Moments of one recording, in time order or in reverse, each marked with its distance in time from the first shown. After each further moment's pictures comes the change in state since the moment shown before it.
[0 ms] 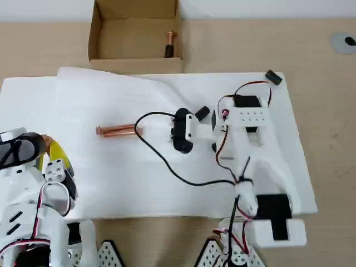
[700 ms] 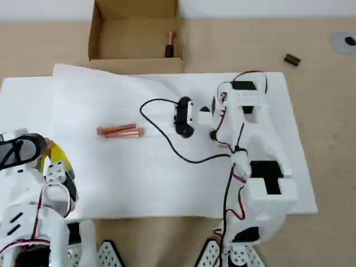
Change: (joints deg) left arm 0.0 0.0 0.0 2.4 0.0; right arm 1.7 18.7 -17.1 1.9 0.0
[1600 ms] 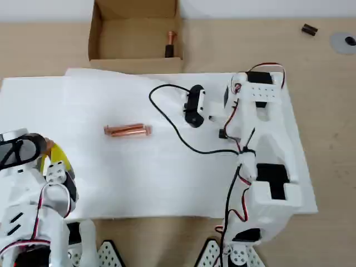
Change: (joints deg) left arm 0.0 0.0 -0.7 0.0 0.0; right arm 3.8 -4.0 -6.2 8.5 -1.4
